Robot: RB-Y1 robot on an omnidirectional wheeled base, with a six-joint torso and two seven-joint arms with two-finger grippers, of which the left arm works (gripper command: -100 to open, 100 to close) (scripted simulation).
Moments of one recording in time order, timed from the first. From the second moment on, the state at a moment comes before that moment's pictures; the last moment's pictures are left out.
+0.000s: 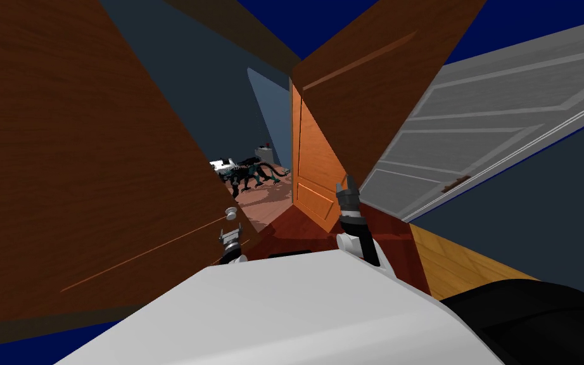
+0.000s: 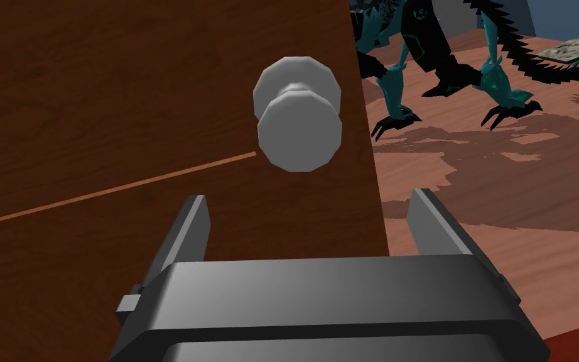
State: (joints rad) arm 0.12 0.14 0.04 -0.91 0.65 -0.82 1.00
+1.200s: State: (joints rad) arm 0.14 0.19 0.02 -0.90 0.72 -0.84 1.22
